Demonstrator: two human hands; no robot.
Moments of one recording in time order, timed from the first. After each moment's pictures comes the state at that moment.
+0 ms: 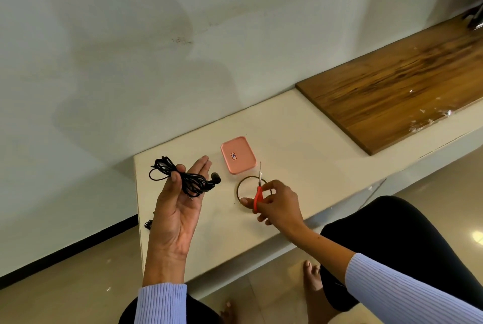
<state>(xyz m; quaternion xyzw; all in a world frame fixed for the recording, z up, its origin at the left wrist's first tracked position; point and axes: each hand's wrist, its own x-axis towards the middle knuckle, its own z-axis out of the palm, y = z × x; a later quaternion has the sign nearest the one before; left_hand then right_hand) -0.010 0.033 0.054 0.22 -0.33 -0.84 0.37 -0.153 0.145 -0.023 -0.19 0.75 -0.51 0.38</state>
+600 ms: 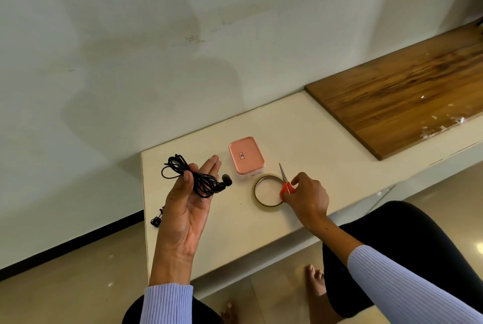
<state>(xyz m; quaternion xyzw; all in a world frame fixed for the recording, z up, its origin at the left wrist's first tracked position) -0.006 0.035 0.054 0.21 -0.33 -0.85 0.36 -0.198 0.140 -0.059 -0.22 0.92 -0.30 0.15</state>
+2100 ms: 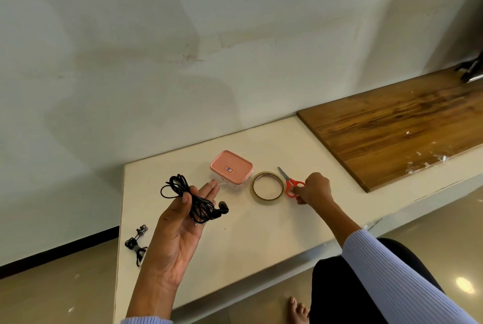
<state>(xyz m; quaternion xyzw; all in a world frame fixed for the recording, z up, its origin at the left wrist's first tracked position) -0.019 0.040 0.049 0.24 -0.33 -0.85 0.33 -0.286 0.121 -0.016 -0.10 0.87 -0.36 0.32</state>
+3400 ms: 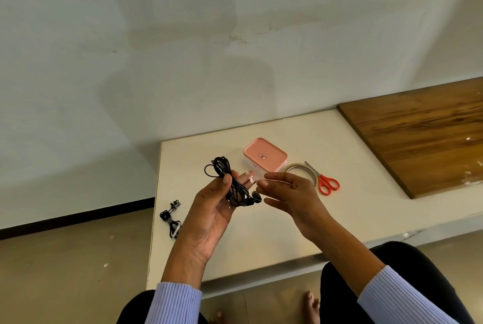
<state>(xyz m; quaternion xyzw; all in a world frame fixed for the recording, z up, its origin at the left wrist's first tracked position) -0.014 0.036 0.049 0.27 -0.35 -0.84 0.32 -0.167 0.108 0.031 -0.17 0.56 -0.62 0.52</state>
